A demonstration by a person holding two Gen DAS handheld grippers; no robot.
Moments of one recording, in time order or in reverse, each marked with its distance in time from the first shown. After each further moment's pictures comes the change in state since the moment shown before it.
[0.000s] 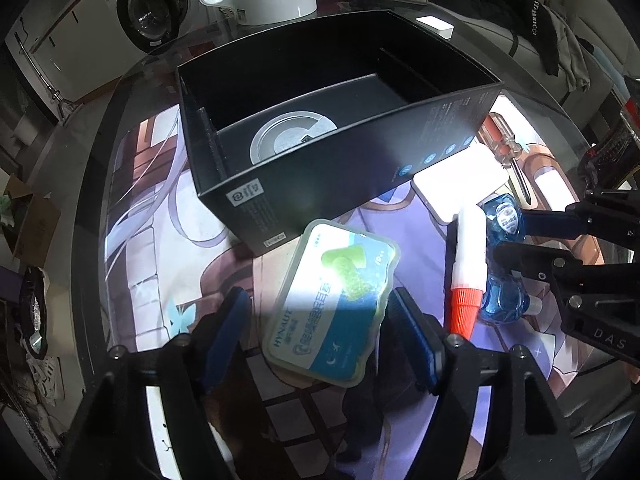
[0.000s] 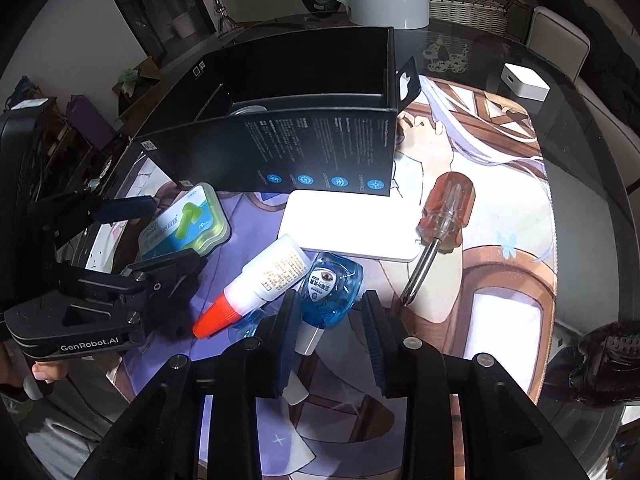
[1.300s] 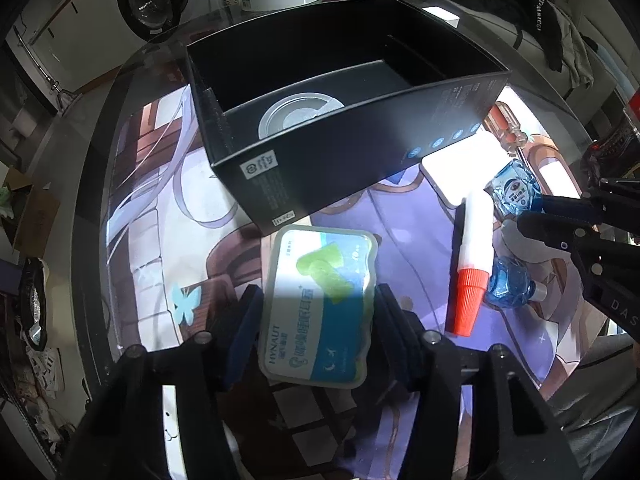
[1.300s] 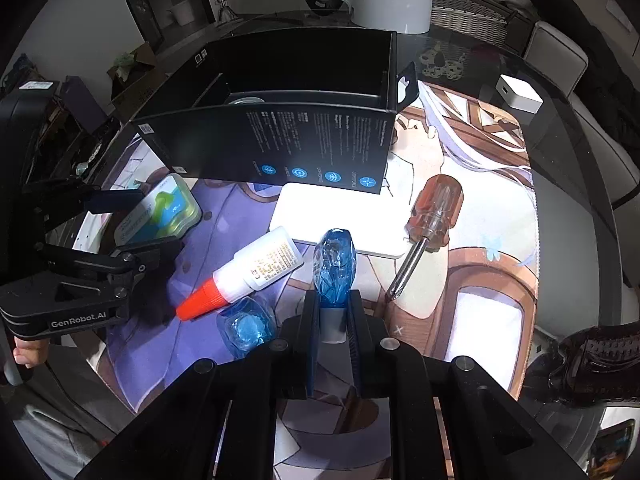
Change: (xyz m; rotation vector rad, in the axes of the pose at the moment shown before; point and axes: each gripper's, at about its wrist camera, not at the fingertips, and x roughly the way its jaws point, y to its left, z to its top) left arm 0.001 0.005 -0.002 -0.021 0.046 -0.017; right arm -0.008 0.003 0.001 -0.041 -0.001 -0.068
